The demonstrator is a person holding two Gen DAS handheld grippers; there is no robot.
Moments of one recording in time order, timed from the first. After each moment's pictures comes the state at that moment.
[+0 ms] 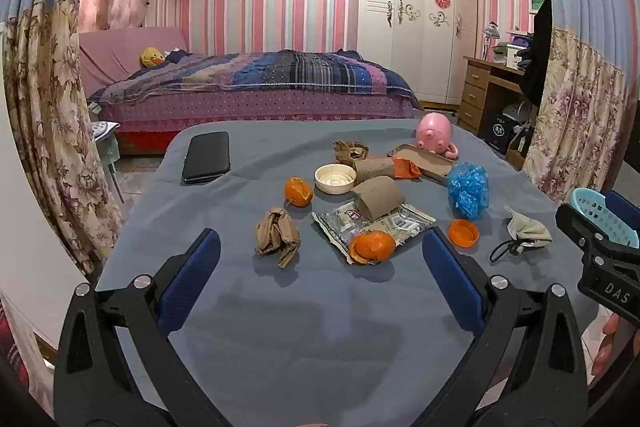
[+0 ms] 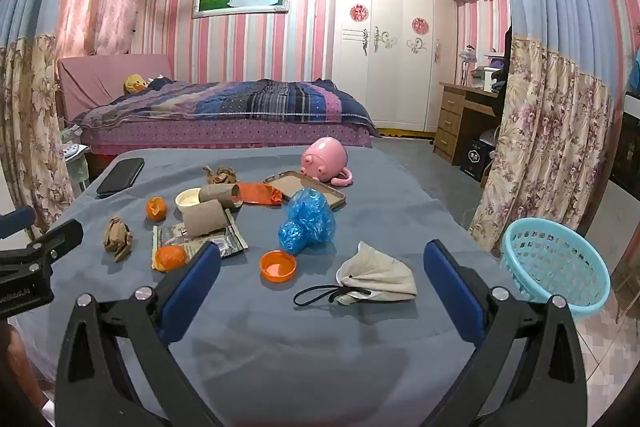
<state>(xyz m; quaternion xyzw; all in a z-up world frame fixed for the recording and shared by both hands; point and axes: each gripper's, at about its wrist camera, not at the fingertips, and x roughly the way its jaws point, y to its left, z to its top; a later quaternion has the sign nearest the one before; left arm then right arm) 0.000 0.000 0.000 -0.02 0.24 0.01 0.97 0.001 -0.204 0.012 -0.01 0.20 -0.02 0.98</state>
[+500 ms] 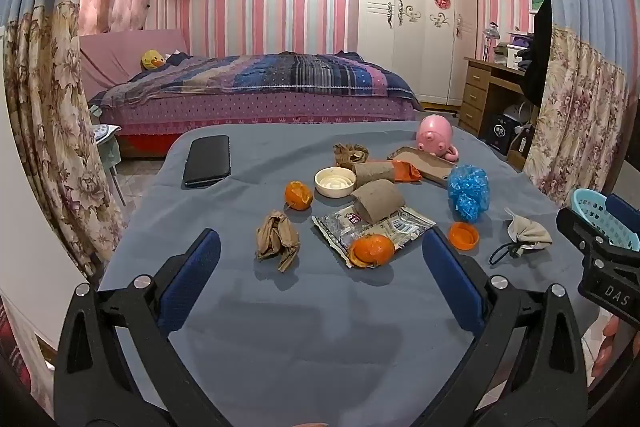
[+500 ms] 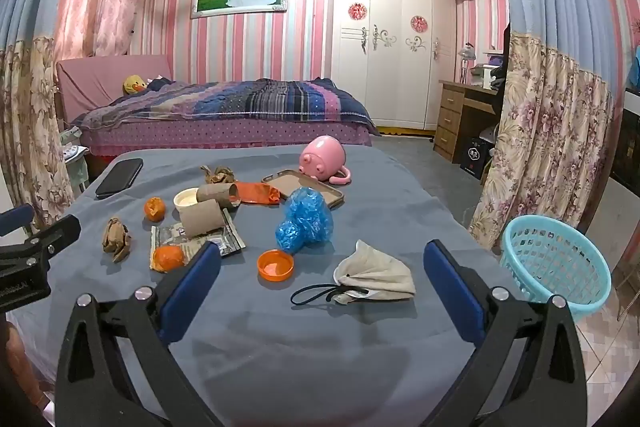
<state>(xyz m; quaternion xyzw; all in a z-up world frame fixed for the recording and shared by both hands) 0.002 -0.001 0.002 -0.01 0.24 0.01 0.97 -0.001 -0.206 0.014 0.00 0.20 -0.02 0.98</state>
